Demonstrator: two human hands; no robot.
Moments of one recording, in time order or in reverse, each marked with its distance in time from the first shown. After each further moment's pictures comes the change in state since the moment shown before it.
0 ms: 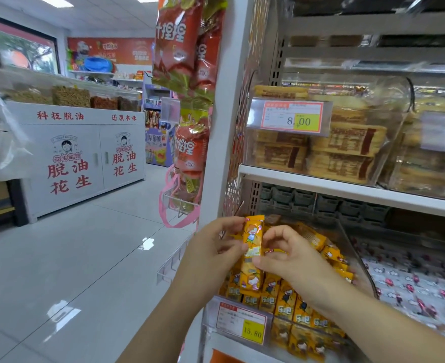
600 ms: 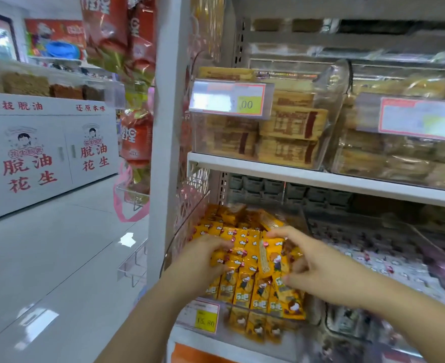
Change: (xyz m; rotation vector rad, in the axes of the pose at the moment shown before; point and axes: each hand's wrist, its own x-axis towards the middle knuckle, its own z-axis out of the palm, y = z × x) left_hand 0.024 -0.044 0.045 0.711 -0.345 -0.055; right_hand -0.037 0.009 -0.094 -0.667 -0.210 0.021
